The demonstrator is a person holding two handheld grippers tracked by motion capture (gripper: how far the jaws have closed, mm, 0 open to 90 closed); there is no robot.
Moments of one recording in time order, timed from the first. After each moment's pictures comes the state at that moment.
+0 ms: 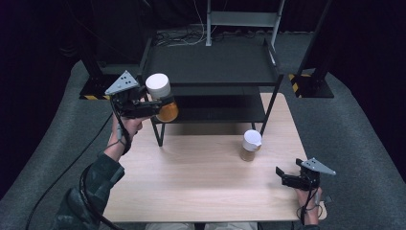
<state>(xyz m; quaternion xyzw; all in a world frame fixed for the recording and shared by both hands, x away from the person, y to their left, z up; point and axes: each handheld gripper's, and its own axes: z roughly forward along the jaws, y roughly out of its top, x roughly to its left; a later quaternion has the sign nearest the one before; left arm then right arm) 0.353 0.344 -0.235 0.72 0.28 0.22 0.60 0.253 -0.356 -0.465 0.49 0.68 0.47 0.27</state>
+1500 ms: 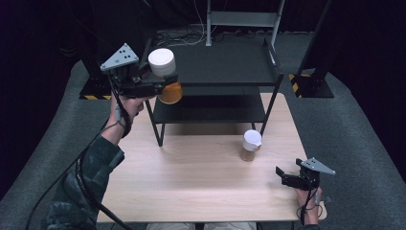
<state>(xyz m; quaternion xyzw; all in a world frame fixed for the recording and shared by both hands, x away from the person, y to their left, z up) 0.356 0.328 -0.177 0.71 0.24 0.25 0.61 0.254 -0.355 -0.464 0.49 0.68 0.47 0.27</state>
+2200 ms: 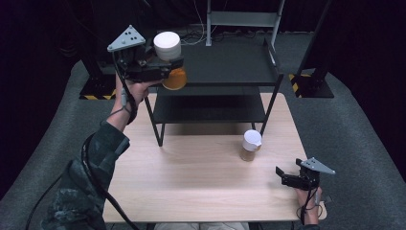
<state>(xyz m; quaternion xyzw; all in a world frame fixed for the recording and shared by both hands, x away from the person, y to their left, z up) 0.370 0.309 -0.152 0.71 0.24 0.27 0.61 0.255 -0.355 -0.464 0.49 0.68 0.47 0.27</state>
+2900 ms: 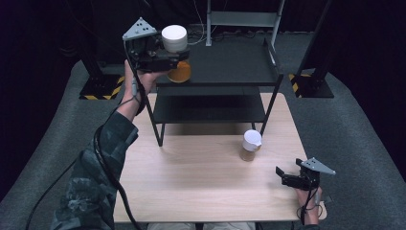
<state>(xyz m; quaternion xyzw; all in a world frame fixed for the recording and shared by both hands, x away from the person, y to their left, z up) 0.392 0.289 -0.147 0.71 0.27 0.27 0.59 0.254 -0.356 -0.465 0.49 0.68 0.47 0.27</state>
